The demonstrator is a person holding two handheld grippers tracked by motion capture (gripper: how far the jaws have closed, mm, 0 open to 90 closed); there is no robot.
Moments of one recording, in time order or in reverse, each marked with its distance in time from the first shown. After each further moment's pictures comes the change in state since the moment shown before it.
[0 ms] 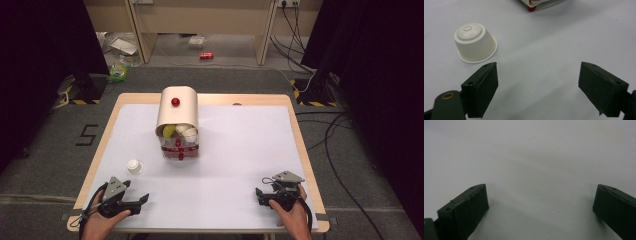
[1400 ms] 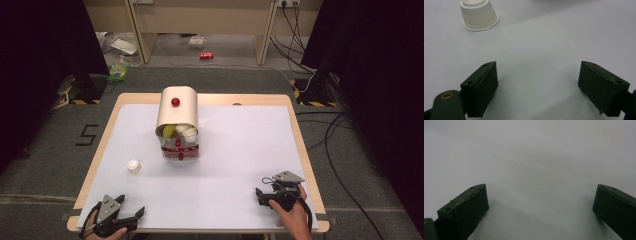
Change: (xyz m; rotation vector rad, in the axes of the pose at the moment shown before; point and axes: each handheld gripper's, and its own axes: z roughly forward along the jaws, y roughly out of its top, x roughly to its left) left arm -0.018 -0.043 -0.017 -0.048 0.062 -0.044; right arm 0.000 0.000 0.000 0.000 0.001 -0.003
